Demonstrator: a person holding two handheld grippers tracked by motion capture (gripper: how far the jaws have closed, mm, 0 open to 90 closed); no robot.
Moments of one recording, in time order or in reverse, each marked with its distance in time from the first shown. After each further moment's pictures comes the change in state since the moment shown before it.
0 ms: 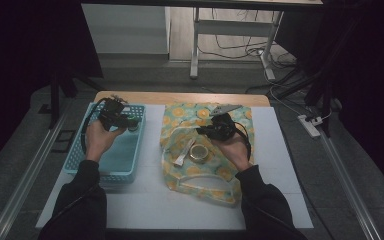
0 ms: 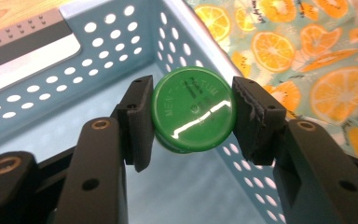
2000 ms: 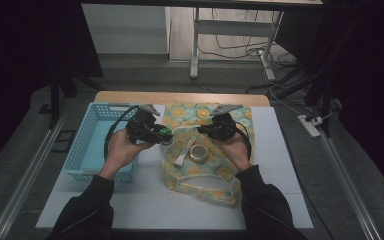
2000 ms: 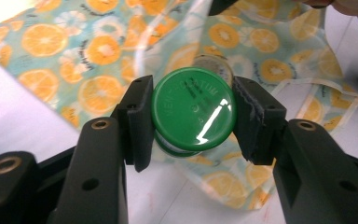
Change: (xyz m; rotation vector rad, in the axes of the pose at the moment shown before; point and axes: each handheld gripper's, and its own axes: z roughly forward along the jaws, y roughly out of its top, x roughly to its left) left arm -0.126 0.023 -0.014 -0.053 -0.255 0.259; right arm 0.000 0.001 -0.002 -0.012 -0.019 -0.004
